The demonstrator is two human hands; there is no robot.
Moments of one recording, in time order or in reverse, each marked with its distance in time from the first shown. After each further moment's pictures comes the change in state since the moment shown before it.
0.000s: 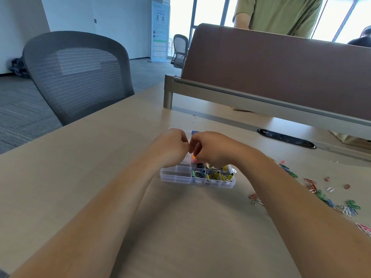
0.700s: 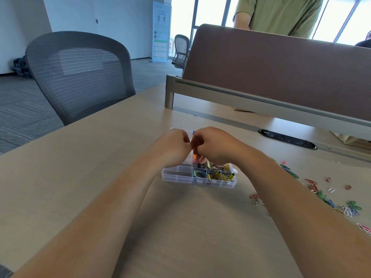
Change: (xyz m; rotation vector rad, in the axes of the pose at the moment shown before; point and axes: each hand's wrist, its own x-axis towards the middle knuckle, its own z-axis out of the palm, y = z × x) left_hand -0.001 0.002 0.000 -0.030 -0.006 0.013; right_hand 0.000 -0.003 -0.002 0.037 0.090 0.004
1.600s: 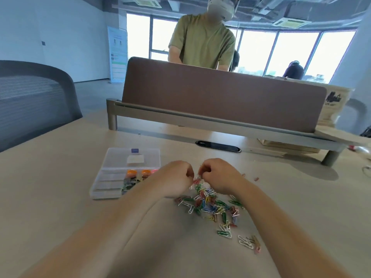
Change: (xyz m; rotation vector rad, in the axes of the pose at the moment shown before) left_hand -0.044 0.134 0.076 0.083 -0.285 0.330; right_hand -0.136 0.133 -0.046 0.032 0.174 0.294
